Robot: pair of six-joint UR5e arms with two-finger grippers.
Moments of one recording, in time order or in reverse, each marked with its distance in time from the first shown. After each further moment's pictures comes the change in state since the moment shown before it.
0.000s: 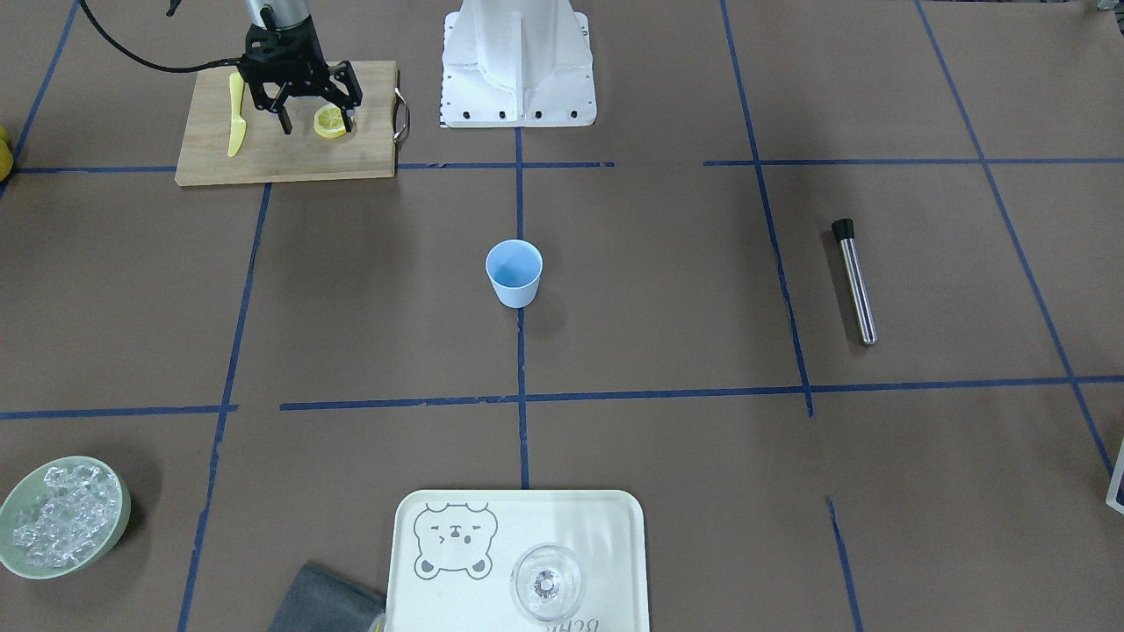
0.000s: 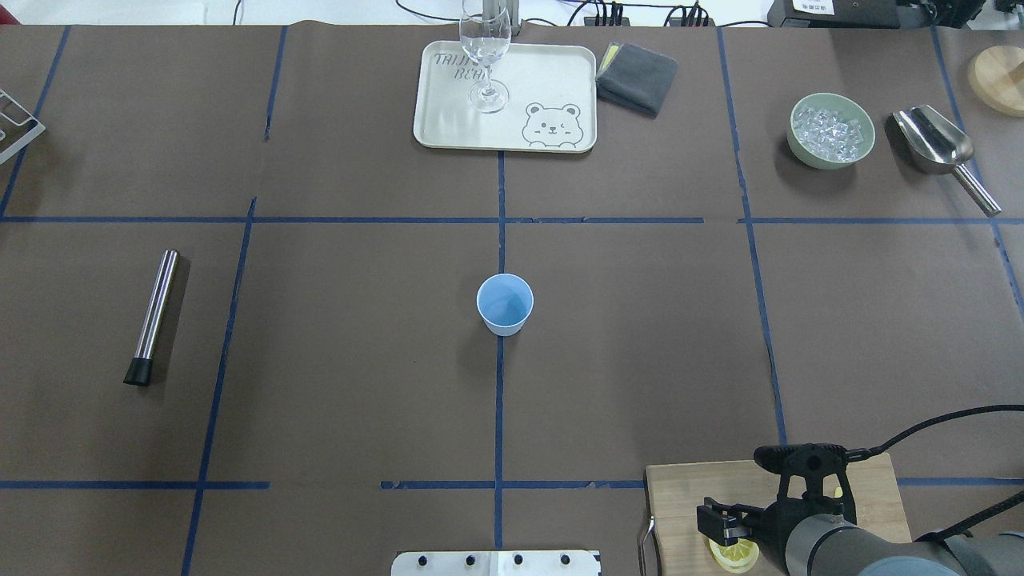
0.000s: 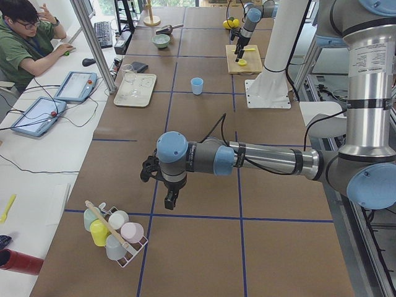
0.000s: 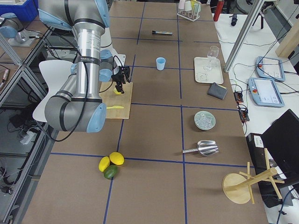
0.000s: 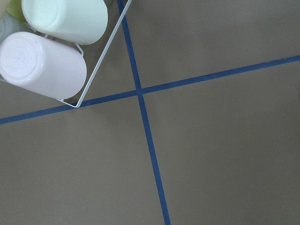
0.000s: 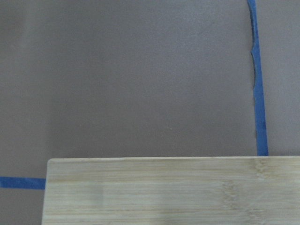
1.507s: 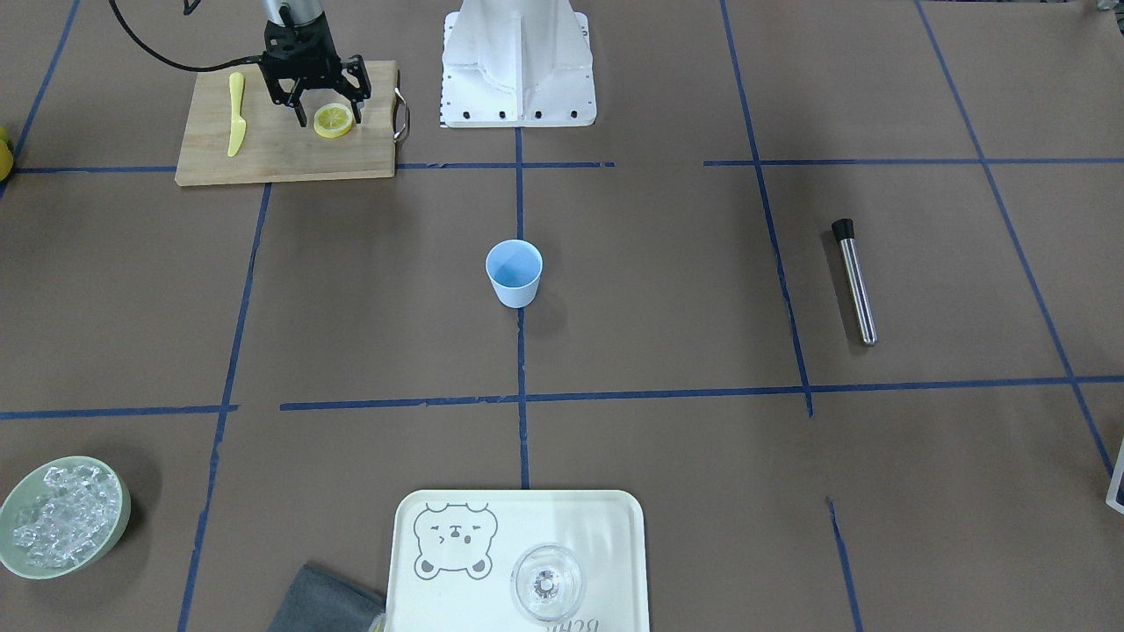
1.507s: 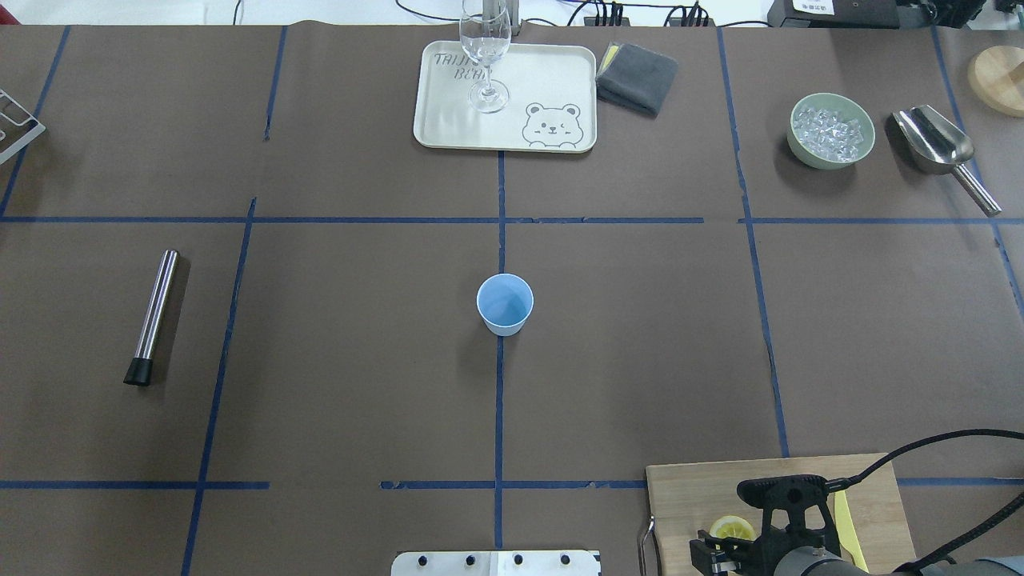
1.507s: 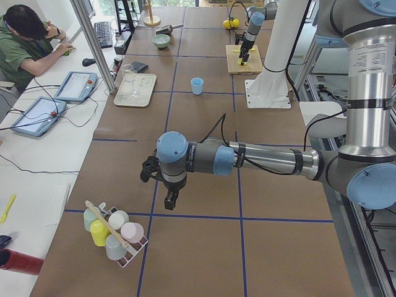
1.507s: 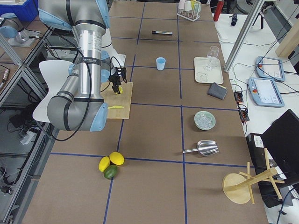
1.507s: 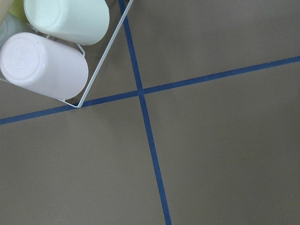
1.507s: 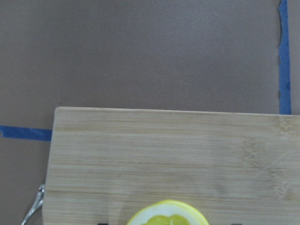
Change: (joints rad) left arm -0.001 0.000 0.001 0.001 0.003 -0.001; right arm -0.065 0.016 -0.027 -0.007 0.001 -0.001
